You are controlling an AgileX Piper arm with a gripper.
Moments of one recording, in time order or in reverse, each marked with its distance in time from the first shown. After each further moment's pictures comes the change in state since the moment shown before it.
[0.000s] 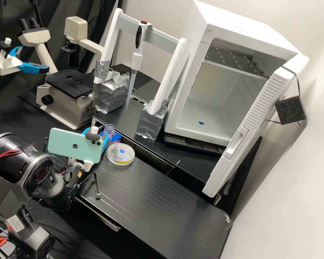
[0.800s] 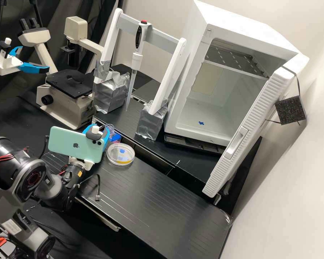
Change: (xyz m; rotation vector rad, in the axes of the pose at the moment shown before) arm -0.002 0.011 -0.007 0.006 0.034 0.058
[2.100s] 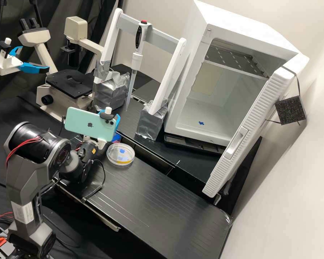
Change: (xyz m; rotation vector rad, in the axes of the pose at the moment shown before) arm 0.084 0.004 0.000 0.004 -0.039 -0.005
